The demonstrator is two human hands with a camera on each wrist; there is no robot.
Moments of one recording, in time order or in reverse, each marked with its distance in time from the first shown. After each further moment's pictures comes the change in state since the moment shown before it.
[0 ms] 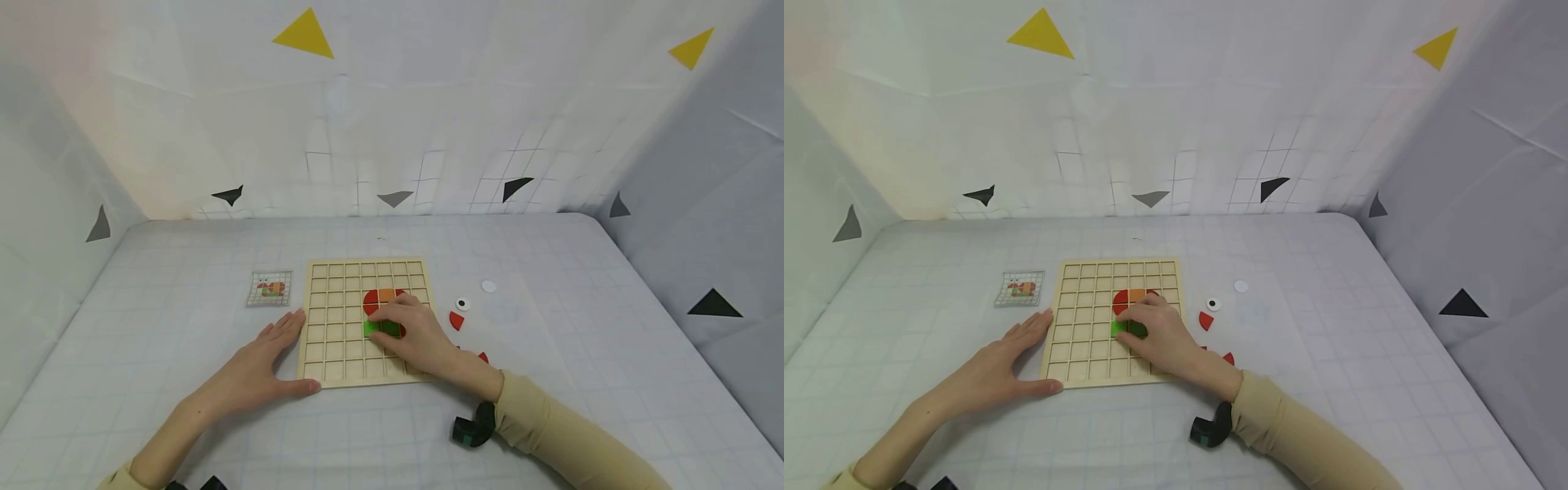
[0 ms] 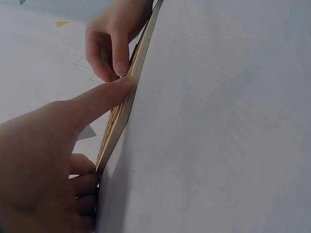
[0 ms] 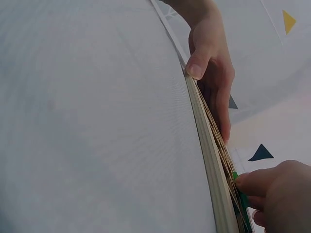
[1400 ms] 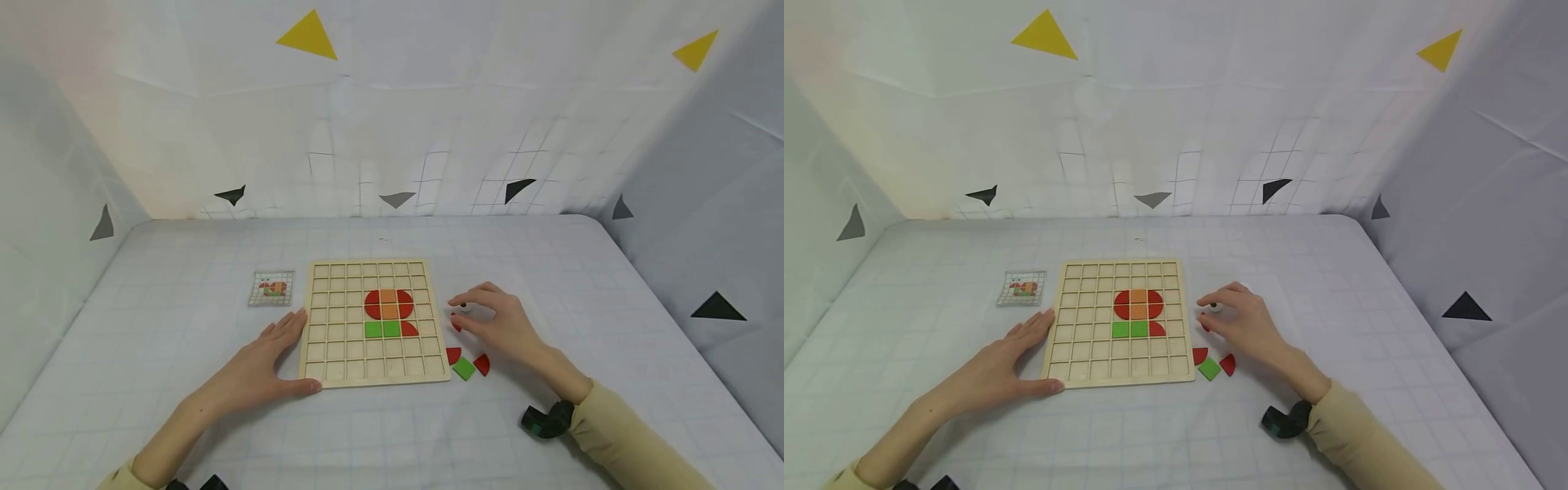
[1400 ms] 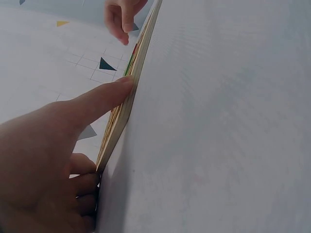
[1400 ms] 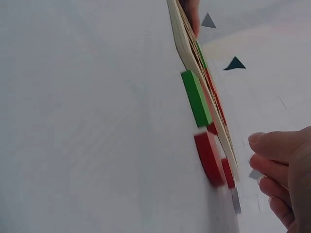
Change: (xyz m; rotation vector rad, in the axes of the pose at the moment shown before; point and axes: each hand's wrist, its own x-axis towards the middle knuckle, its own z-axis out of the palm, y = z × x) left_hand 0.001 -0.001 0.001 -0.007 -0.006 -0.015; right_hand -0.048 0.050 -0.097 -0.062 0.034 0.192
